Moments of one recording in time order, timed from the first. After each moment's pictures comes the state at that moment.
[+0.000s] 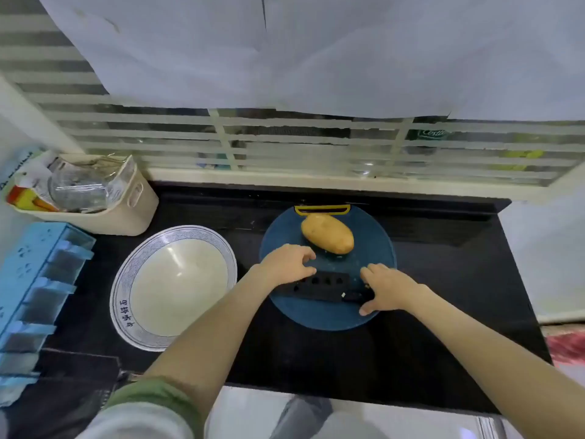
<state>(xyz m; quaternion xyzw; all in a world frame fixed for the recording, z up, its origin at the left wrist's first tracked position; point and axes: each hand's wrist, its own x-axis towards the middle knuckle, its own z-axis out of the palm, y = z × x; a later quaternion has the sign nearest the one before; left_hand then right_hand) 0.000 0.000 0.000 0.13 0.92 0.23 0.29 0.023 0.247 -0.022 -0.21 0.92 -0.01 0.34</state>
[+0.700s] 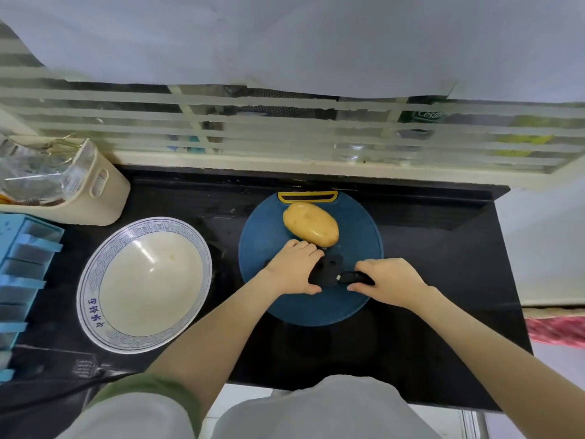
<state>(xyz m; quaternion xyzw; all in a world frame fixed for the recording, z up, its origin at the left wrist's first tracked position) 0.002 0.047 -0.030 0.32 0.93 0.03 0.19 0.018 0.286 -0.030 -0.28 0.94 -0.06 0.18</state>
